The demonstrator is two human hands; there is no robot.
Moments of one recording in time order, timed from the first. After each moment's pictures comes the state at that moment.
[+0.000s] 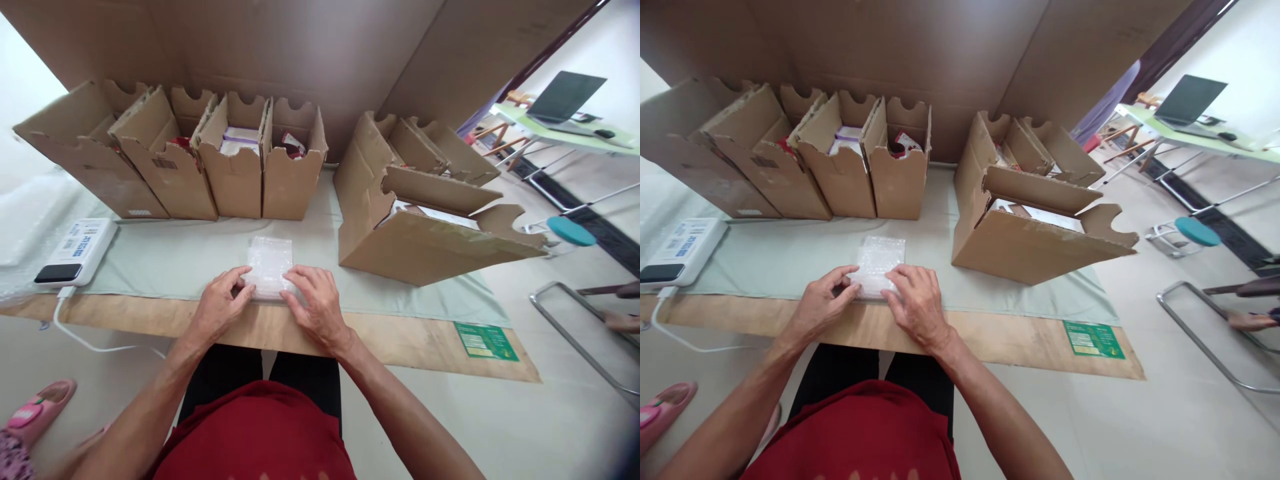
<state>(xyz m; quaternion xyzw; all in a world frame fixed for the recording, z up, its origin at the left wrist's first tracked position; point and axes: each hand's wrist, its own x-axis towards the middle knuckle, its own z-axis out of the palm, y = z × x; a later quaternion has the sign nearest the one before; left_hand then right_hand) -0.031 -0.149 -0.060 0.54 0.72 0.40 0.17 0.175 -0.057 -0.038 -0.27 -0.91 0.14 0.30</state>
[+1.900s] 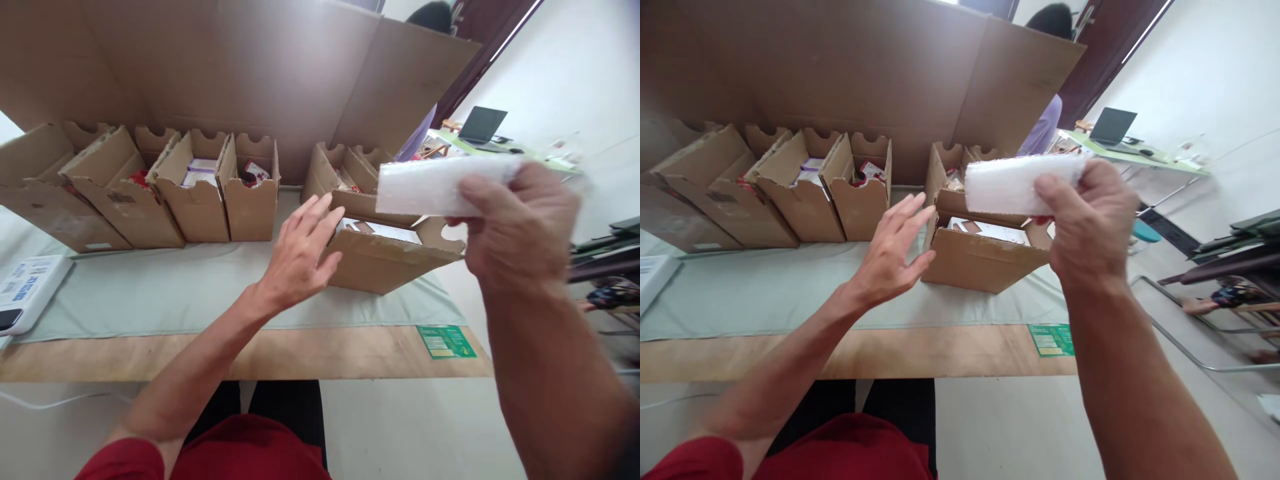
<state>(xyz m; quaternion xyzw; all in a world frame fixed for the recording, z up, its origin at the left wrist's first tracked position) 0.087 -0.014 0.054 0.75 0.46 0.47 -0.03 0.307 0.053 0.155 -0.43 -0.61 0.22 0.63</state>
